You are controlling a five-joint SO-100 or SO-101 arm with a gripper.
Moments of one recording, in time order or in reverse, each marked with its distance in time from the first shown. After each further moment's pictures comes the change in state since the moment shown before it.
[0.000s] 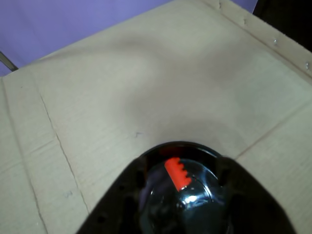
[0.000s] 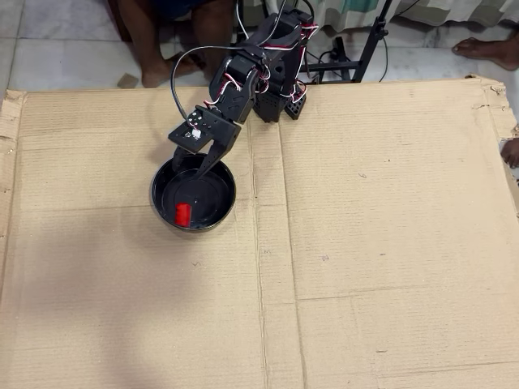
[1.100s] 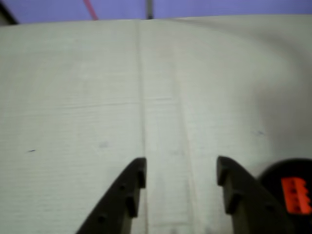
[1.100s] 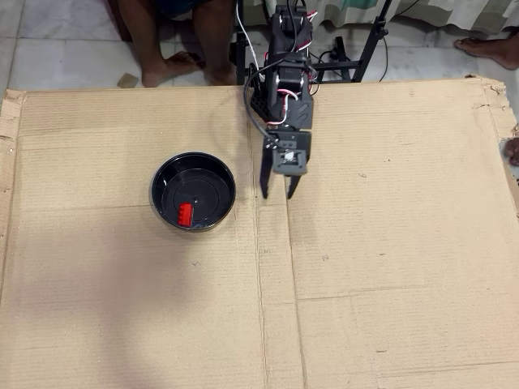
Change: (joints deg) arm -31.1 10.8 12.7 -0.3 0.4
